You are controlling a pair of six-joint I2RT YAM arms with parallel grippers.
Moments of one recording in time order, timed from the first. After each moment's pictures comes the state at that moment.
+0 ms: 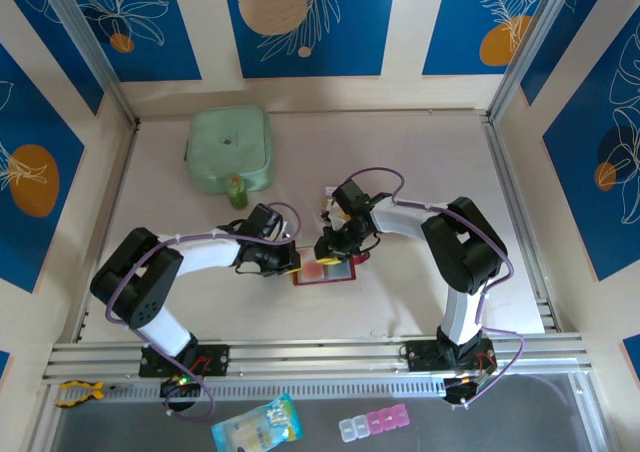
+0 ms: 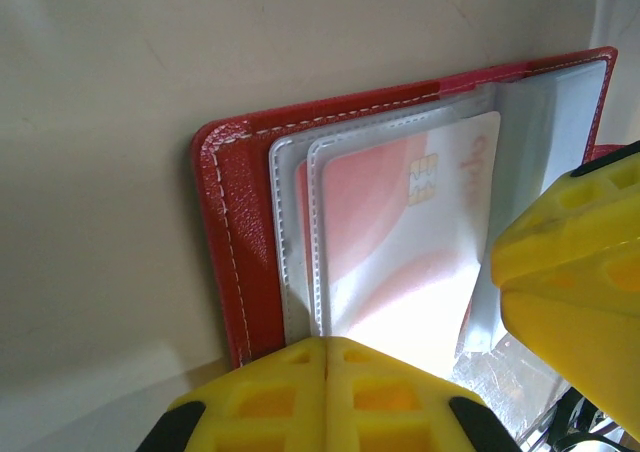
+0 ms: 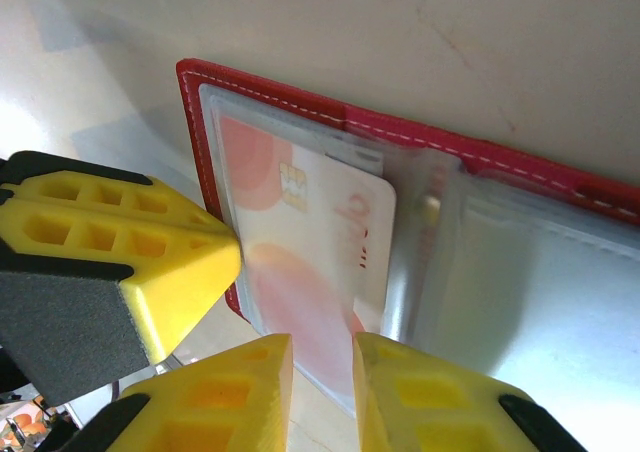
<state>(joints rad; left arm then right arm) -0.62 1.61 0.72 -0.19 0.48 -0.78 0.62 1.84 1.06 -0.52 -0.66 0.55</state>
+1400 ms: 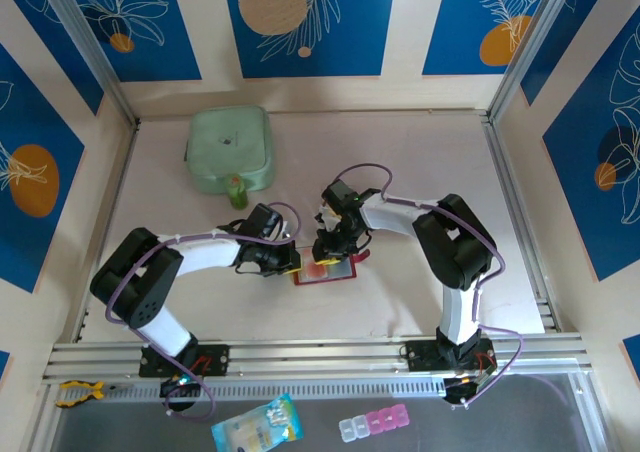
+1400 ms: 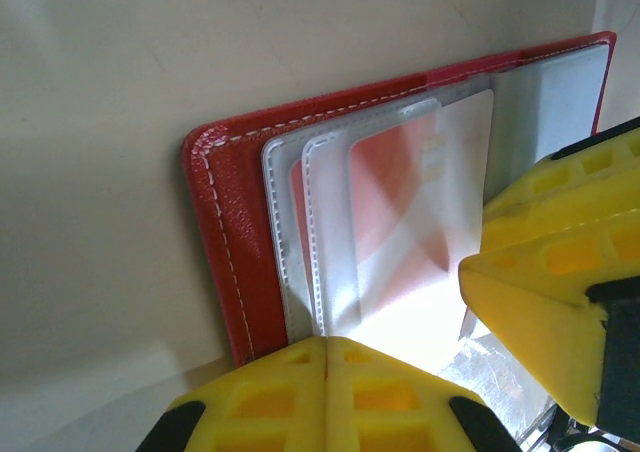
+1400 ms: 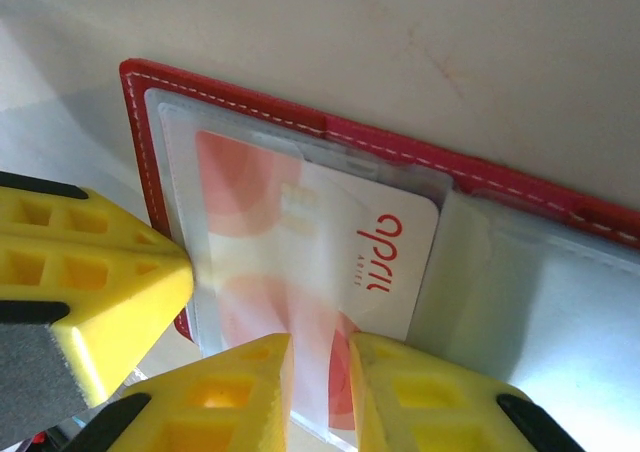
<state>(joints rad) -0.62 1.61 0.72 -0.19 0.48 -0.78 0.66 1.89 1.16 -0.65 -0.53 0.47</state>
